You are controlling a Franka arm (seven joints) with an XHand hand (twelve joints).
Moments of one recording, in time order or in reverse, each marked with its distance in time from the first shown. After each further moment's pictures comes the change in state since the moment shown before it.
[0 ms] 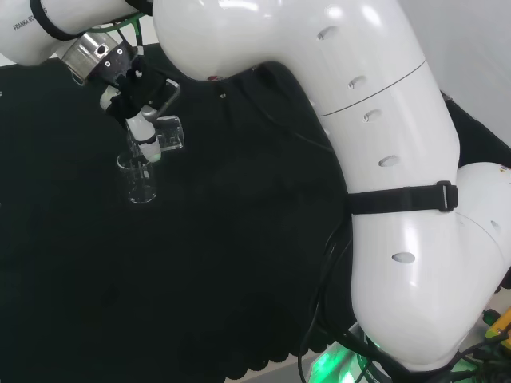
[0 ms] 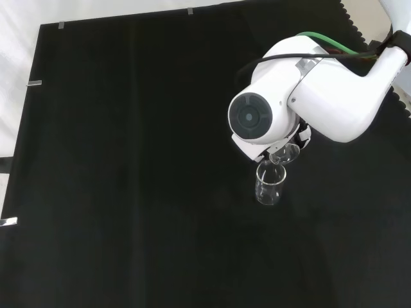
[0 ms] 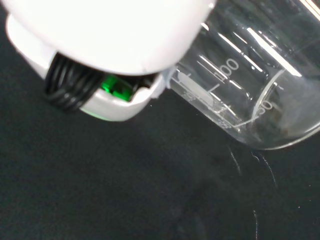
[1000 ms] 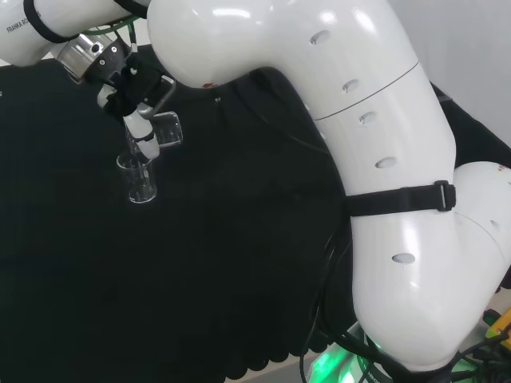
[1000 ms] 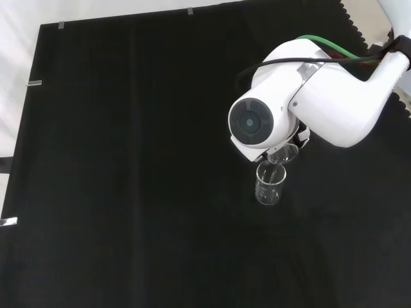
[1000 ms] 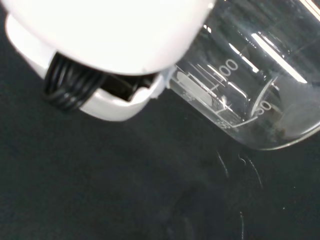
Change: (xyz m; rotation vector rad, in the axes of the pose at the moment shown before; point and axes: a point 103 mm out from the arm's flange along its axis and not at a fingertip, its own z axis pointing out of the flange) arm -0.001 0.000 -0.008 0.011 -0.028 0.024
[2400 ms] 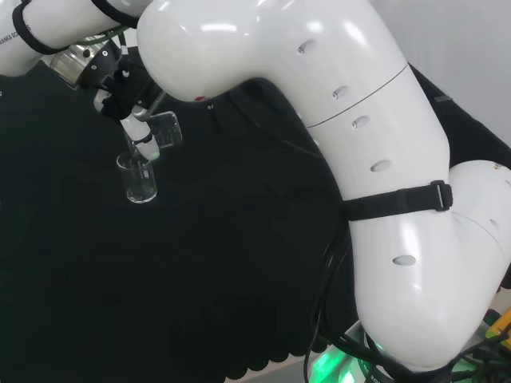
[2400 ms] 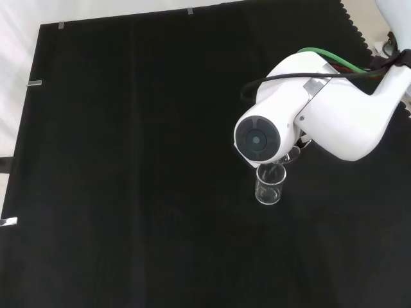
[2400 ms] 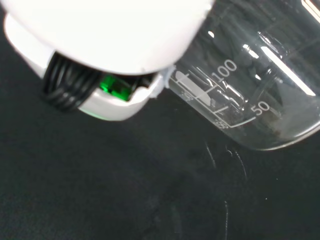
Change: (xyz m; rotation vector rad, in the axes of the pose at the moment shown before) arm 0.007 -0.002 -0.003 0.036 -0.067 0.028
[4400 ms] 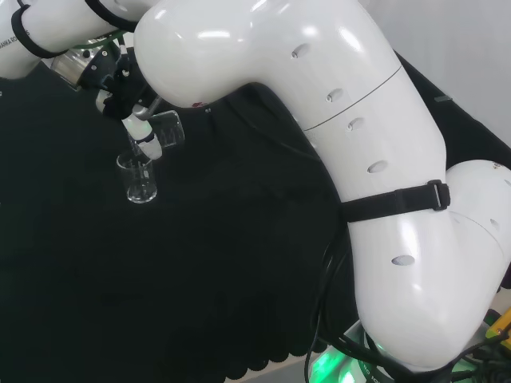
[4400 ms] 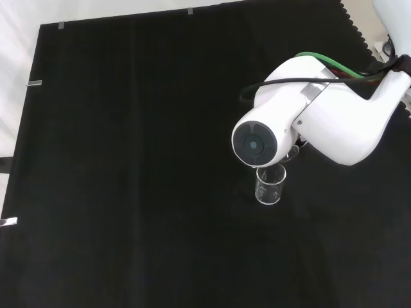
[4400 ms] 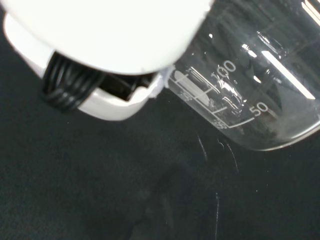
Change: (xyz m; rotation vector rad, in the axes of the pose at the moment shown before) arm -0.003 0.000 0.001 0.028 -0.015 0.006
